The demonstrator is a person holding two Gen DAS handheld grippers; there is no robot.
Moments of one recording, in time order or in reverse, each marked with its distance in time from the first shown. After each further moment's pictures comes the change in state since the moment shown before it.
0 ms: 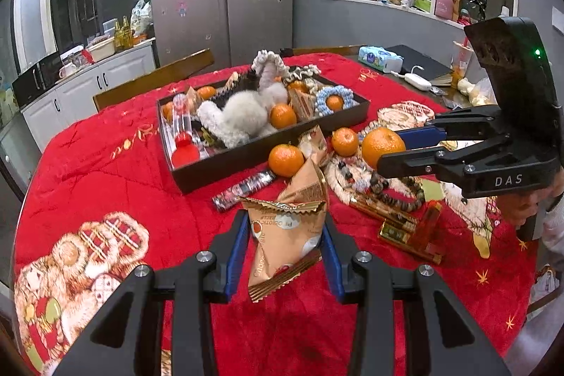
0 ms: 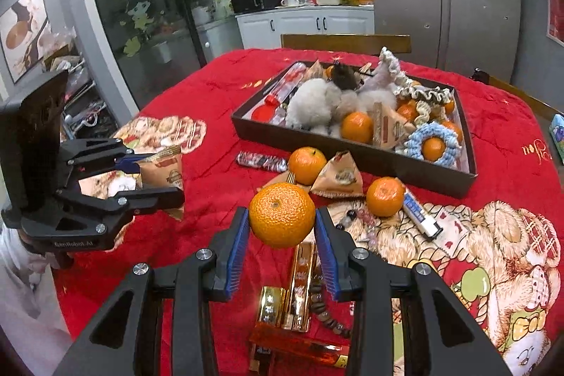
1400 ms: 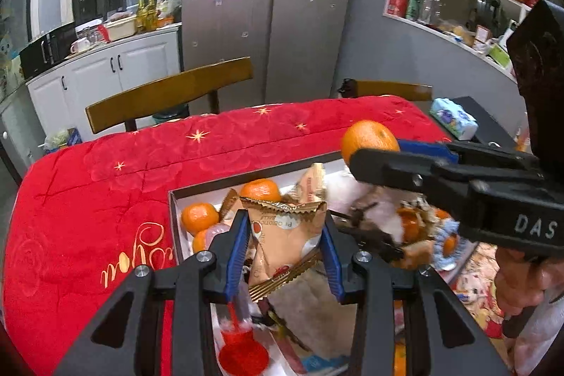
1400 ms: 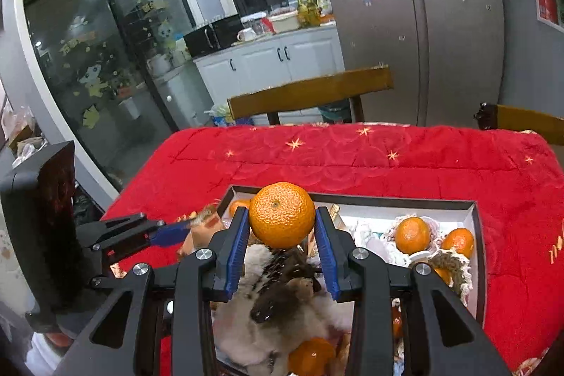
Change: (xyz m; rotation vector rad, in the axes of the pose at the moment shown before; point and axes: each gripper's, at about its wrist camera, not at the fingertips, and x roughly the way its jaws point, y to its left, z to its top) left arm 0.164 0.122 0.166 -0.173 0.023 0.050; right arm 0.124 -0.091 0.182 0.177 -0.072 -0.027
